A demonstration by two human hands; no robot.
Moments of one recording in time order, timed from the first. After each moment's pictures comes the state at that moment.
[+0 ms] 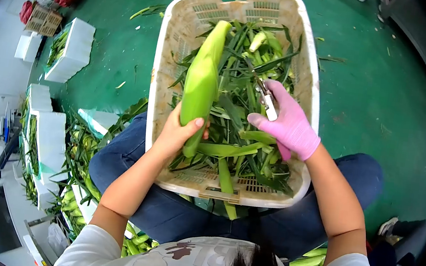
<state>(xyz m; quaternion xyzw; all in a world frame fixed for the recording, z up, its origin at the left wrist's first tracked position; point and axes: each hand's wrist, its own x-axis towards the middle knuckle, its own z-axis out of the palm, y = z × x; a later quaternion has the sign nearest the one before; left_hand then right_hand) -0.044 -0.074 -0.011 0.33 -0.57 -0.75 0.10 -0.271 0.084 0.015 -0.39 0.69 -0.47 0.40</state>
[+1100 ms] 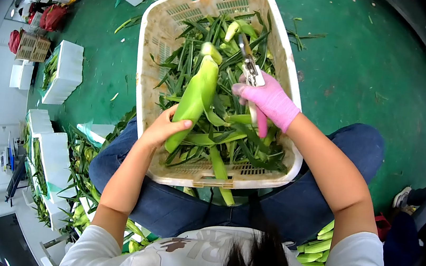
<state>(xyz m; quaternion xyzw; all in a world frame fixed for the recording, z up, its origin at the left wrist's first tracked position) -0.033 -0.084 -0.033 0.32 -0.67 -0.67 -0.05 -0.271 0.100 -0.018 -0.21 0.62 -0.57 0.49</state>
